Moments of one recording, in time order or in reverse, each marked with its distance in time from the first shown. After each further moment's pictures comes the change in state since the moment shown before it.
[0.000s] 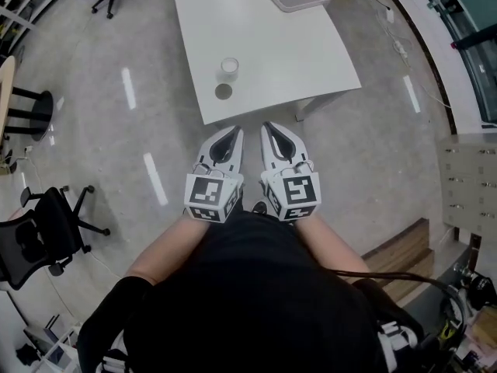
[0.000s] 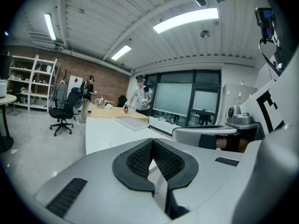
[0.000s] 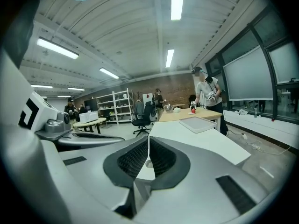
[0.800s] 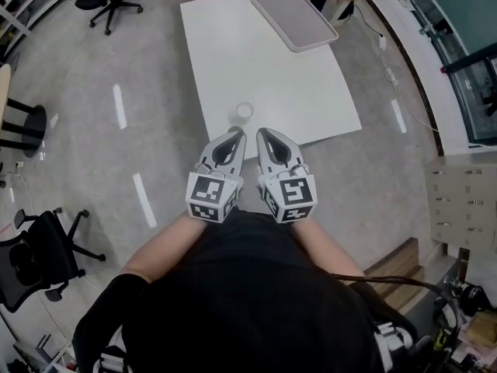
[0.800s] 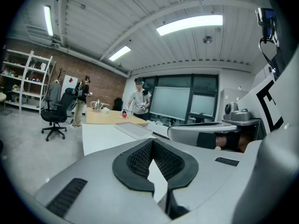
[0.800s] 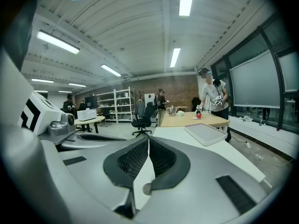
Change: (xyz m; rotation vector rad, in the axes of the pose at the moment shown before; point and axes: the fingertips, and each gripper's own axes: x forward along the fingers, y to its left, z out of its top) left arm 0.053 0.120 0.050 0.003 -0.036 -0.074; right arm 0.135 0.025 0.055 -0.056 0.003 0.003
